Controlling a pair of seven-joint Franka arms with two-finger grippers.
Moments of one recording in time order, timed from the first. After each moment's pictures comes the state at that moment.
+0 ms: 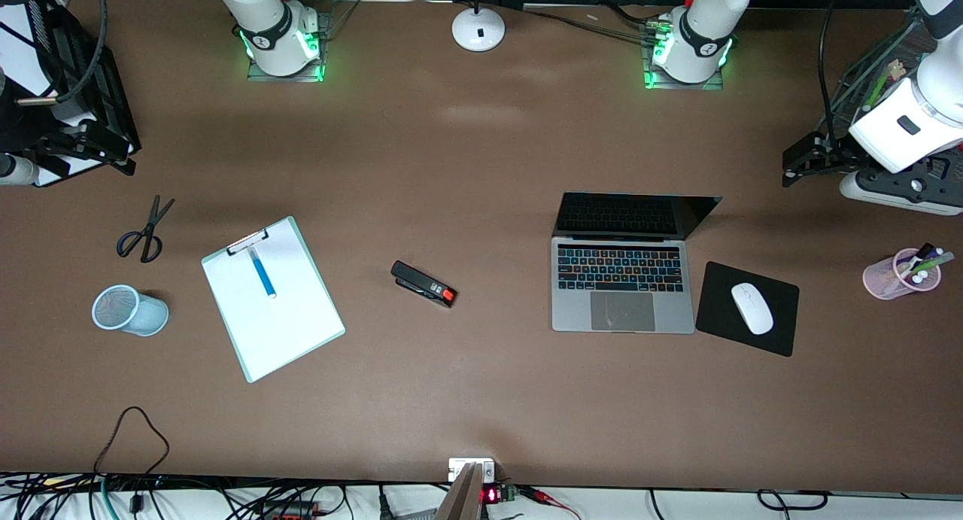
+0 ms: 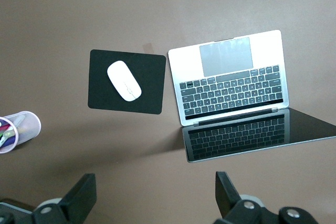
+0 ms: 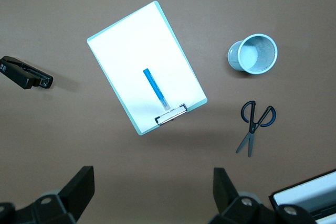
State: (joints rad) left arm 0.00 0.03 -0.08 -1.63 0.01 1.66 0.11; right arm 0.02 0.01 -0.02 -1.62 0.01 1.63 -0.04
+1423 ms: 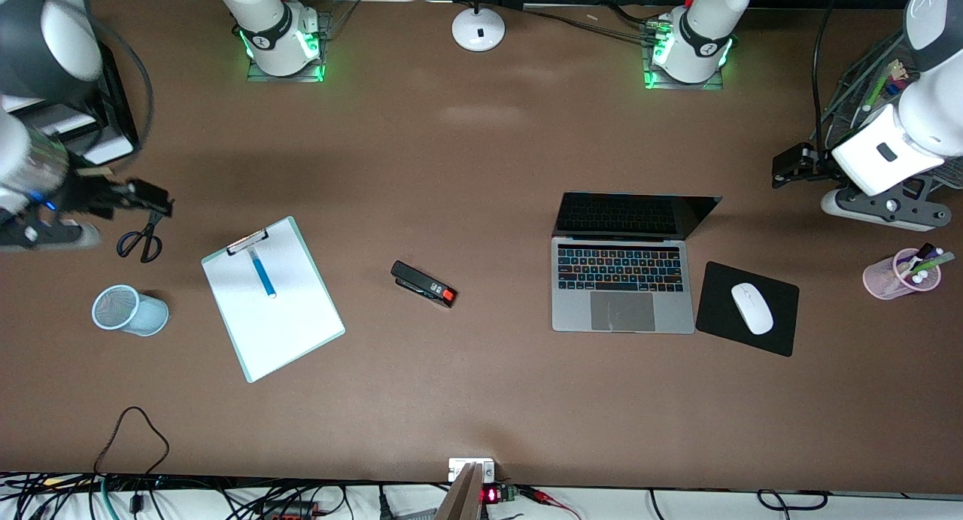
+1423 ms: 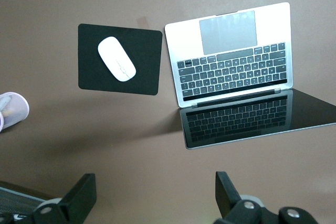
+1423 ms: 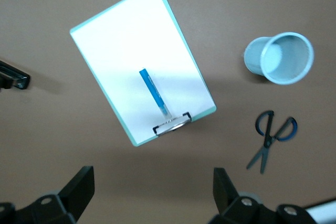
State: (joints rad) left arm 0.00 0.10 -0.08 -1.60 0.01 1.58 0.11; right arm 0.02 0.22 -0.02 -1.63 0.02 1.75 -0.08
